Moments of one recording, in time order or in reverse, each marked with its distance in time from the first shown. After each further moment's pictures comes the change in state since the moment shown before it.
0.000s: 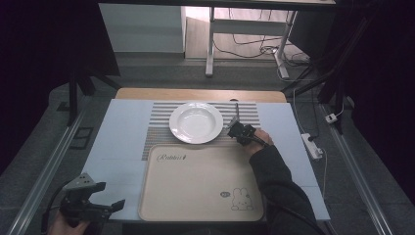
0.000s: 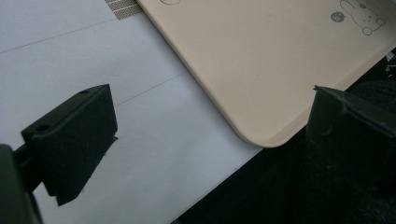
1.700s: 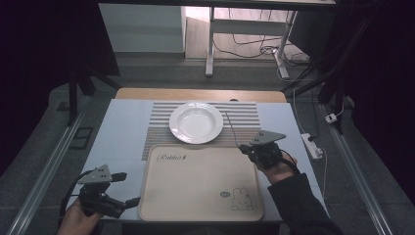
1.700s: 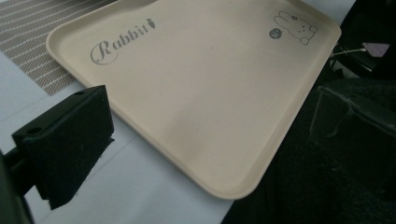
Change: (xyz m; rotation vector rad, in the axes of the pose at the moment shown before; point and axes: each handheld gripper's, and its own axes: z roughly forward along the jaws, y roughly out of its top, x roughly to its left) left arm -0.010 0.031 0.025 -0.072 -0.178 0.208; right arm 0.009 -0.058 -0.146 -0.426 0.362 0.270
